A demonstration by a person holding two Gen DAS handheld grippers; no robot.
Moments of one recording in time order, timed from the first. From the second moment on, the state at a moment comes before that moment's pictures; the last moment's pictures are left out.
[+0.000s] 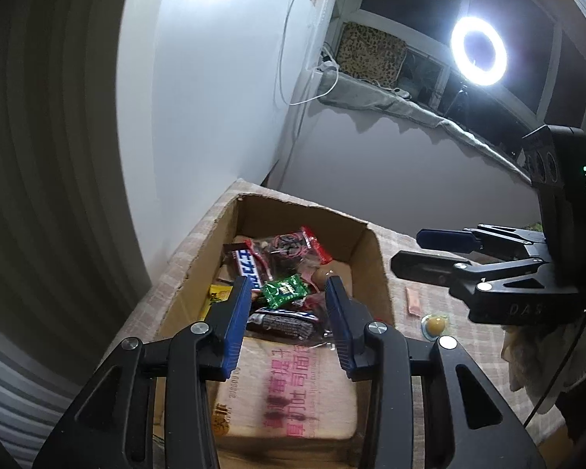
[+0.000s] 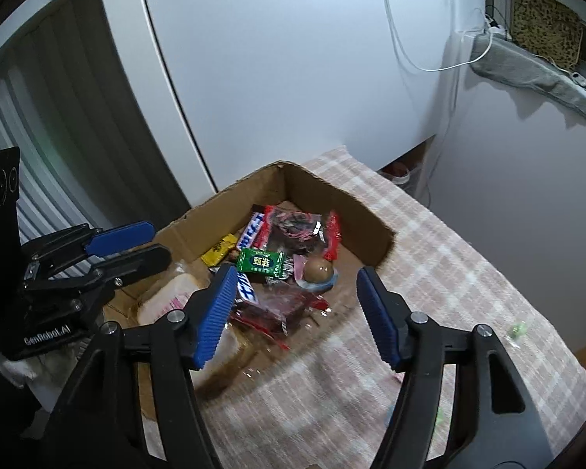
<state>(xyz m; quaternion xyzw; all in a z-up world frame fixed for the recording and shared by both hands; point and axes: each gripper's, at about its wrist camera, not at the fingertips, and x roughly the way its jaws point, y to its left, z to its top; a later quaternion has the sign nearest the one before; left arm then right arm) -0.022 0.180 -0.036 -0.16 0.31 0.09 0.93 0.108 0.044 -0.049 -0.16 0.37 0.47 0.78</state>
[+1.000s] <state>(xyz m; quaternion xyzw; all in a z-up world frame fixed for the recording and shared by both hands) 0.043 0.032 -0.061 -0.11 0.37 -0.05 0.92 0.189 -0.108 -0.078 -0.18 0.40 0.38 0.81</state>
